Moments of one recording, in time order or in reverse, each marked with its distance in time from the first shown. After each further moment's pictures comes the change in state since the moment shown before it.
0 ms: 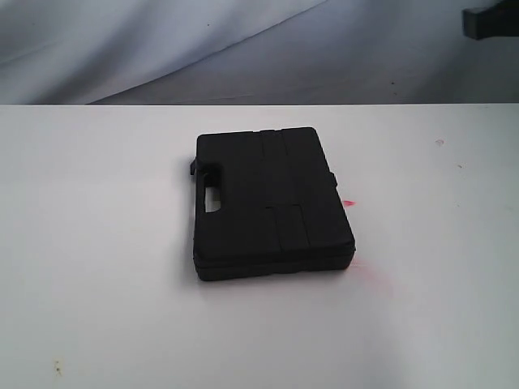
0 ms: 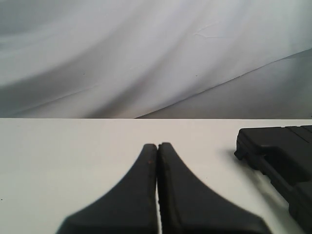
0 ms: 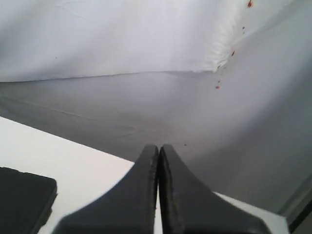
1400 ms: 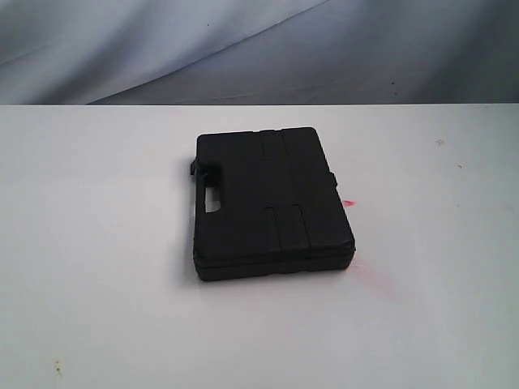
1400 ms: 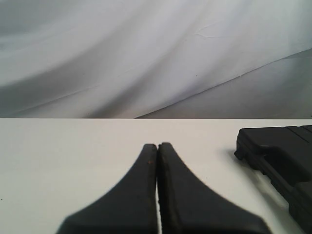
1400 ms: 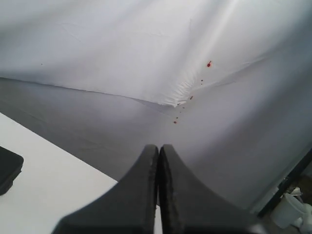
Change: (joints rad) left arm 0.000 0.000 0.000 0.000 0.000 0.000; right arm -0.094 -0.467 0.299 0.996 -0.055 -1.248
